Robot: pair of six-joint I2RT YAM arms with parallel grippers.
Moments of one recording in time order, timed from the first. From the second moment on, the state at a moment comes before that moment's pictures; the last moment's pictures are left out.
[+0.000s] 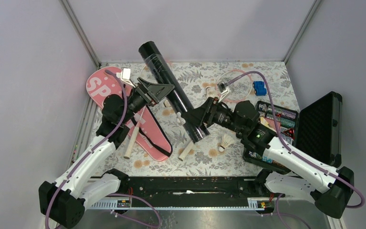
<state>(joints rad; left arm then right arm) -0.42 0.96 0.79 0.37 0.38 -1.08 0.82 1.00 0.86 0.14 -0.23 0.89</state>
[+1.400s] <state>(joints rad) -0.45 0.70 0.80 -0.34 0.36 -0.17 0.91 0.89 1.12 -0.41 -0.10 0.66</state>
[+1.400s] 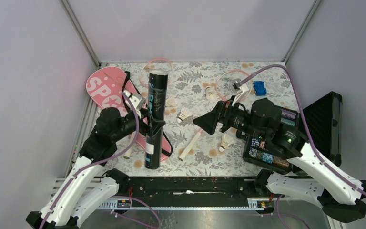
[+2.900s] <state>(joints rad) -0.60 0.46 0.59 -0.45 0.44 0.46 0.84 1.29 1.50 -0.69 -0.15 0.68</state>
